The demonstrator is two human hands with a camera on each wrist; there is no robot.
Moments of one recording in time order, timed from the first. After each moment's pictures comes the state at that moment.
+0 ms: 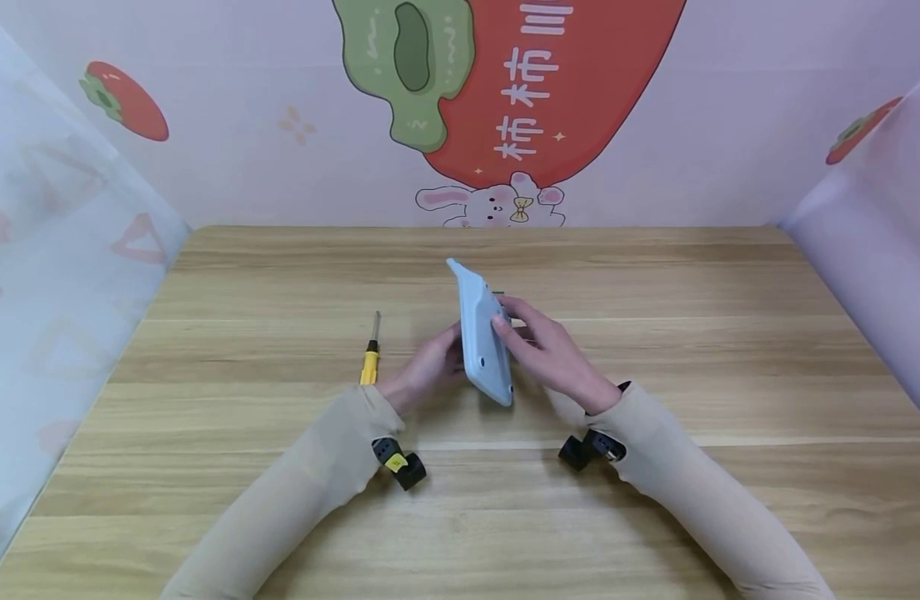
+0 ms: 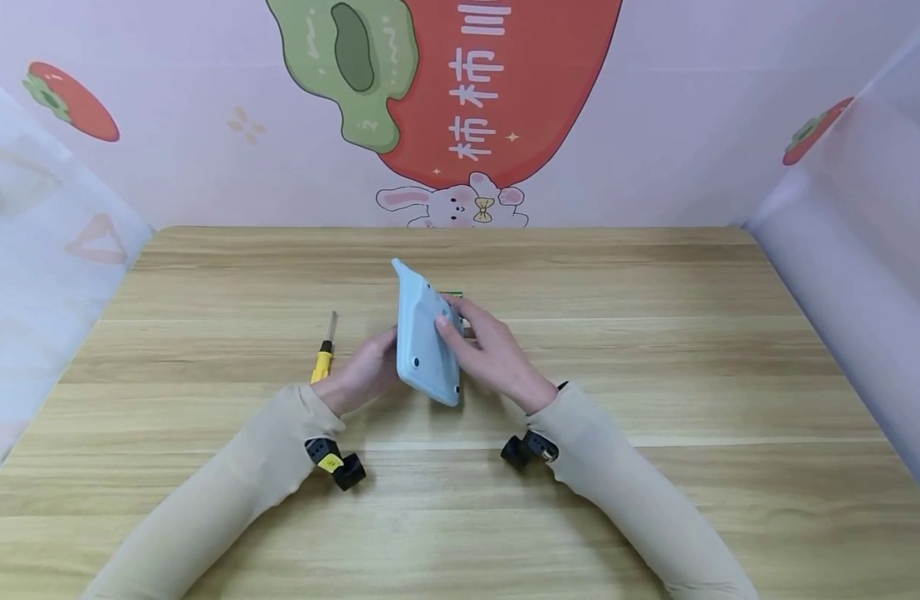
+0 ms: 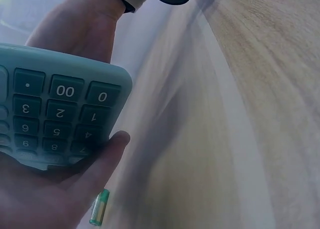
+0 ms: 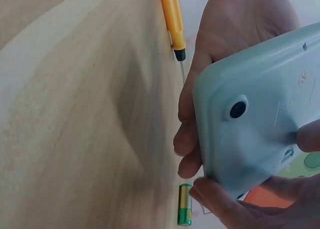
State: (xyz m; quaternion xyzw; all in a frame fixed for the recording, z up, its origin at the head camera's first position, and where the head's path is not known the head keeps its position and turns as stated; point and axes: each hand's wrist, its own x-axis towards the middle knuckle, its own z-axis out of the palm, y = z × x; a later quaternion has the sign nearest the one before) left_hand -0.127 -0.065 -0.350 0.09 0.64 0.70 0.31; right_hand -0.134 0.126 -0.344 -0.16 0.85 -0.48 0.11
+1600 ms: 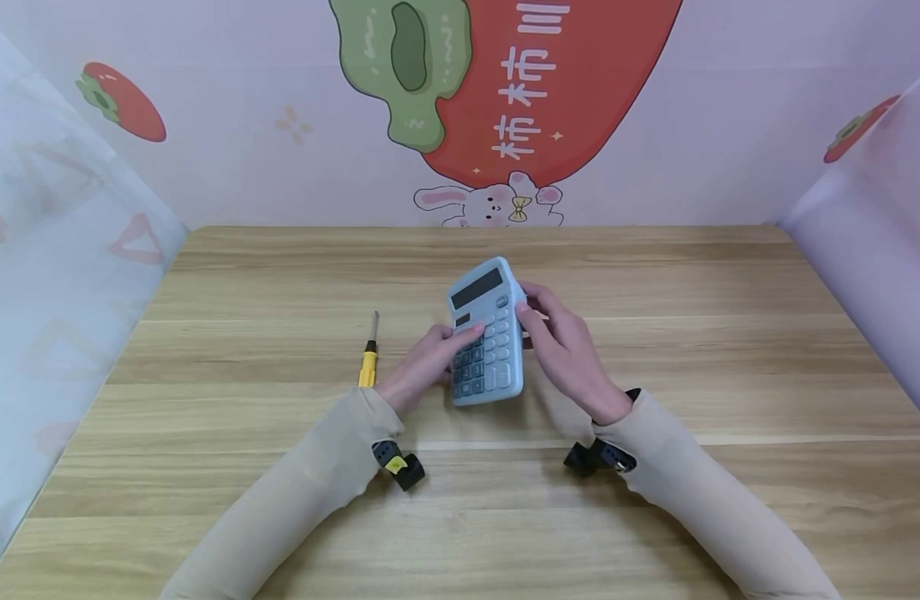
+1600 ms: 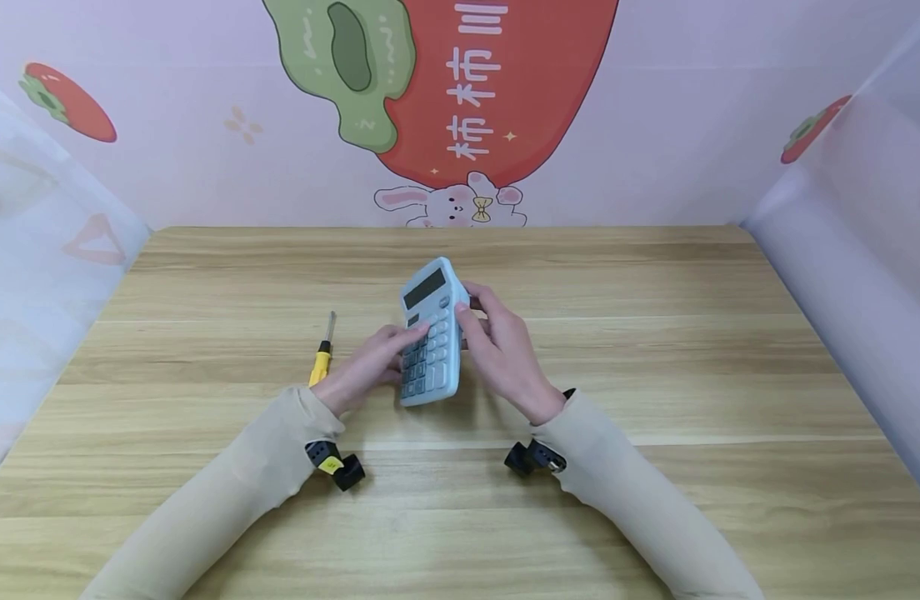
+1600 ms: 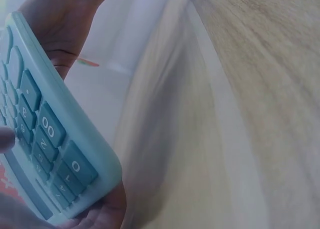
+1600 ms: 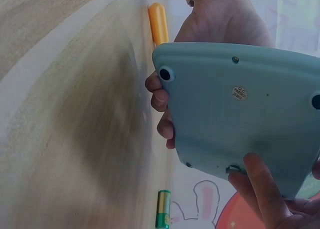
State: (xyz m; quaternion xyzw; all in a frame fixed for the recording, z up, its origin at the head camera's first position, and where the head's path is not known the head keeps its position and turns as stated) left_hand -0.131 -0.064 -0.352 -0.01 0.75 0.60 0.27; right_hand -0.121 0.130 -0.331 -0.16 0.82 -0.55 -0.01
